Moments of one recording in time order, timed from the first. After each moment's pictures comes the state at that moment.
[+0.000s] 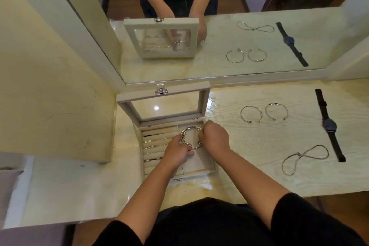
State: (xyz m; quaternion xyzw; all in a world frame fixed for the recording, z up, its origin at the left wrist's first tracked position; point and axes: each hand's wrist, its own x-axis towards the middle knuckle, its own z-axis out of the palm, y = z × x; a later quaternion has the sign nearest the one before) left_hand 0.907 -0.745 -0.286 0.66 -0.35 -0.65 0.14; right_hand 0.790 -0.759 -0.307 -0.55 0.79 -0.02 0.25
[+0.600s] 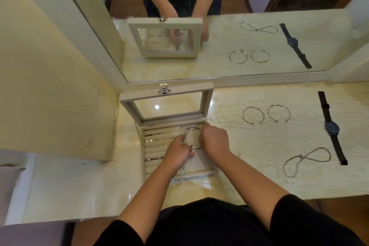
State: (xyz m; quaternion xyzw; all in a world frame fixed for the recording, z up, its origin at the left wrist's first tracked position) left_hand 0.908 -0.746 -0.290 0.67 -0.37 -0.63 0.13; right_hand 0.792 -0.755 -0.314 -0.65 0.74 0.03 0.18
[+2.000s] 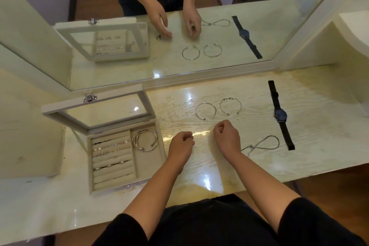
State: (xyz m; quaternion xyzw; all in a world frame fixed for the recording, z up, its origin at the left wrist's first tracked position) left_hand 0.768 -0.722 -0.300 0.64 -0.40 -0.63 0.17; right_hand 0.633 -0.702 -0.321 -0.34 0.84 -0.26 0.33
